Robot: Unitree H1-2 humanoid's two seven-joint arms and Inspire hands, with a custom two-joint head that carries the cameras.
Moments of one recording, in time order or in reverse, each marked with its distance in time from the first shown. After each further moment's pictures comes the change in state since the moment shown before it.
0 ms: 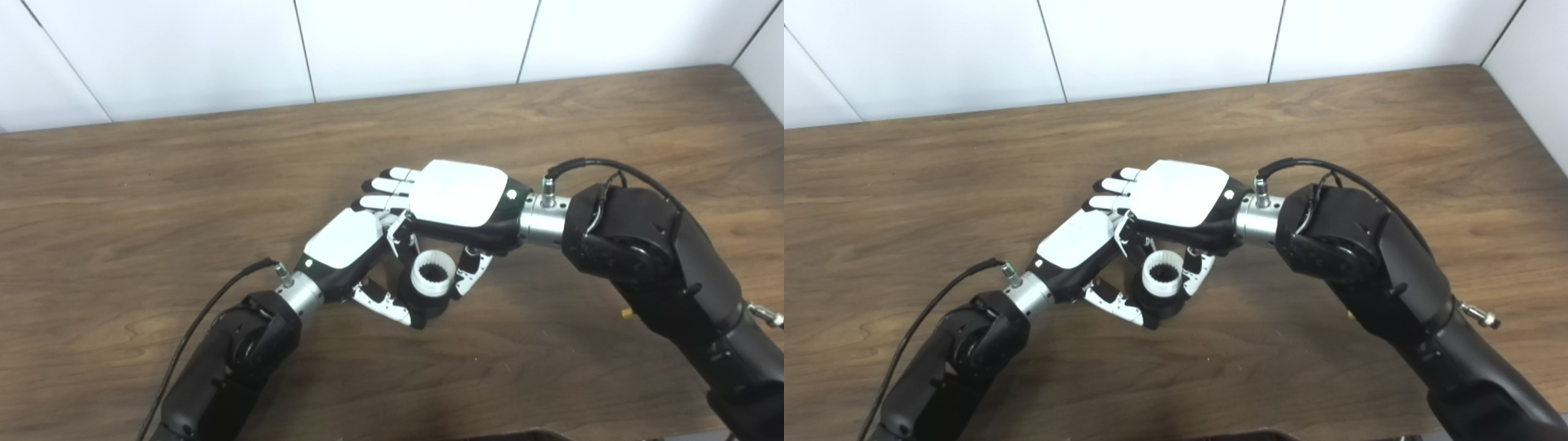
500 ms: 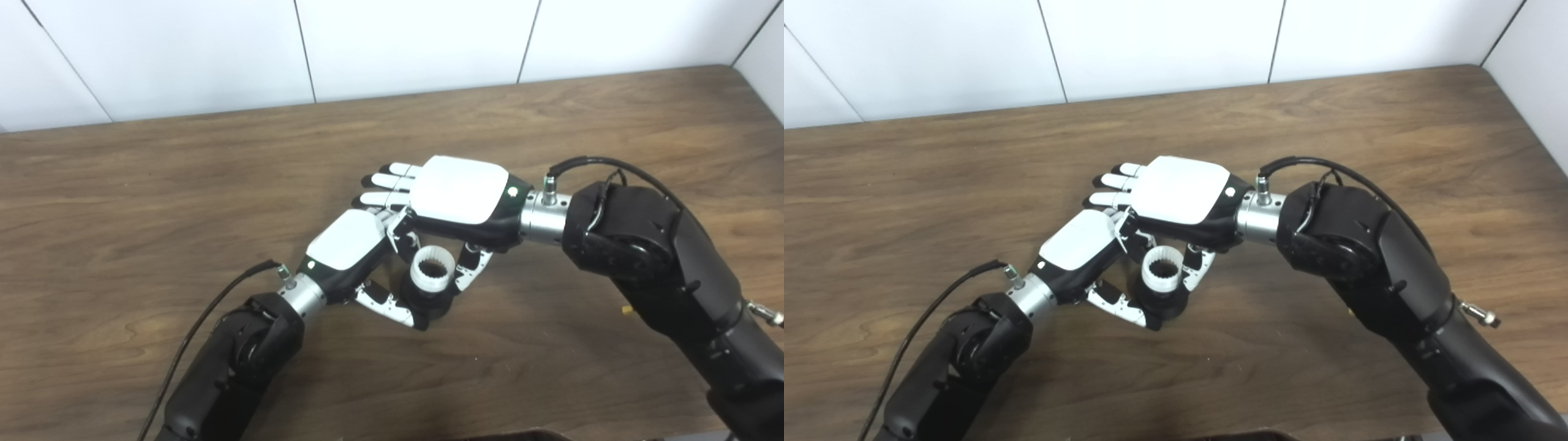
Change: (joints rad) left arm 0.005 -0.011 0.000 -0.001 0.009 0.001 0.001; right arm 0.002 0.000 -0.008 0.013 -0.004 -0.030 -0.027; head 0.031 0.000
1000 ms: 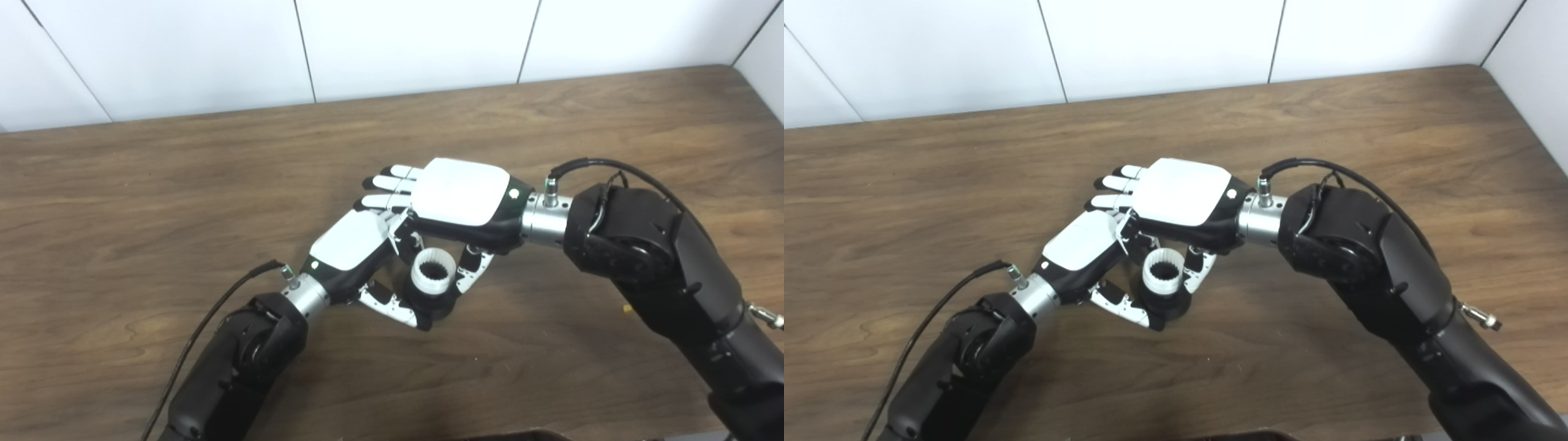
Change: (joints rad) left arm 0.000 -0.008 -0.003 0.001 0.007 -0.001 0.002; right arm 0.008 0.000 -0.003 0.000 0.005 -0.001 0.000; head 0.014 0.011
